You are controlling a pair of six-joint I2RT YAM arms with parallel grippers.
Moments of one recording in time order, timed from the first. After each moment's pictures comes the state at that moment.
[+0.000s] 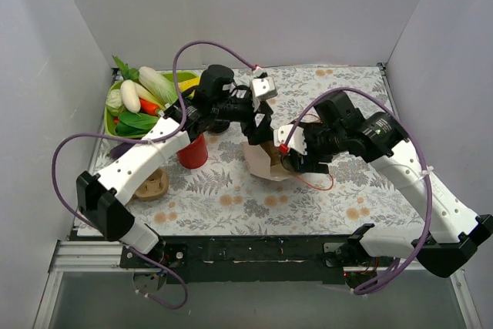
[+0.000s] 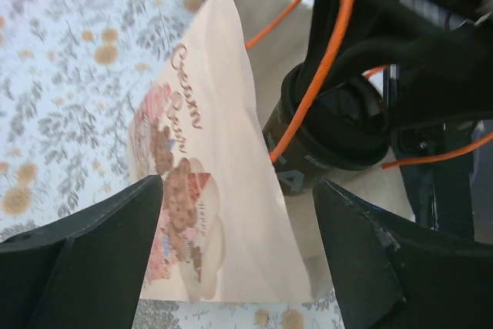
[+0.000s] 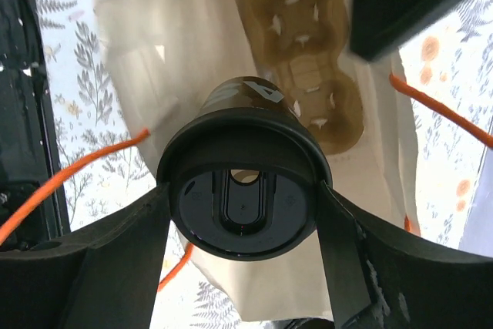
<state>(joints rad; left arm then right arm) -0.70 1.56 1.55 -0.48 0.67 0.28 0.70 1.21 1.51 -1.24 -0.31 -0.94</state>
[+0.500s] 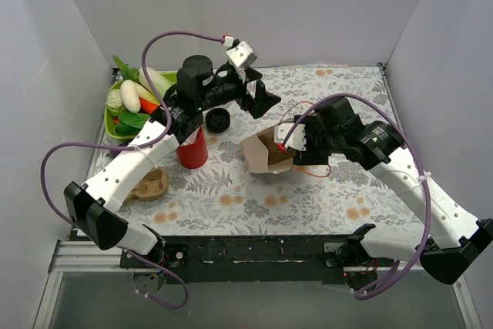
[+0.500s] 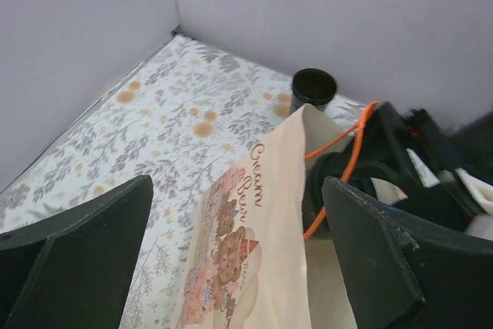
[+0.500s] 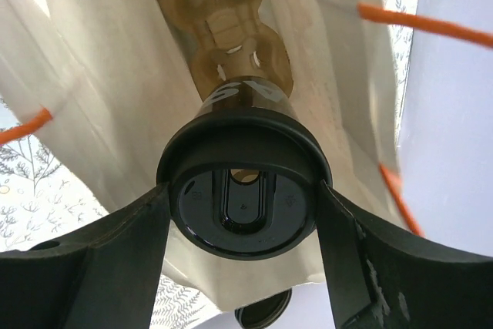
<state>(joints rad) -0.67 1.43 1.52 -0.13 0.46 0.00 0.71 1.15 1.36 -1.05 -0.07 -0.97</state>
